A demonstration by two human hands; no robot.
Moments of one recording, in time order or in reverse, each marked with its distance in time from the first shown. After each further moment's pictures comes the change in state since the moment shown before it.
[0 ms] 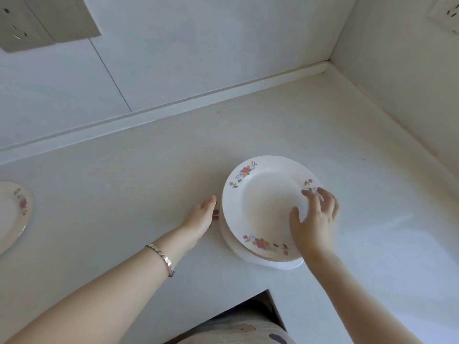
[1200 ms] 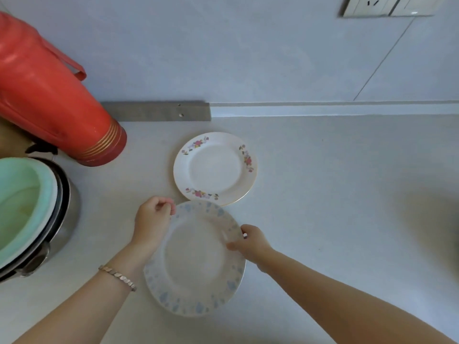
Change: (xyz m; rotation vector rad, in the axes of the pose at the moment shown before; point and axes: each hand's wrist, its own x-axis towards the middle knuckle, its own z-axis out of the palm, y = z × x) left_hand -0.086 -0.246 -0.510 -0.143 0.778 0.017; right_hand -0.298 -0.363 0.317 0.215 -1.213 0.140
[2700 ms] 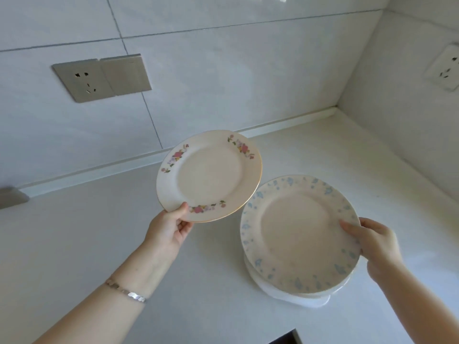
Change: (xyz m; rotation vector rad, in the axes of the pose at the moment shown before) left_hand -0.254 0.232 0.352 -0.729 -0.558 -0.247; right_hand -0.254 0.210 -0.505 0.637 0.994 -0.173
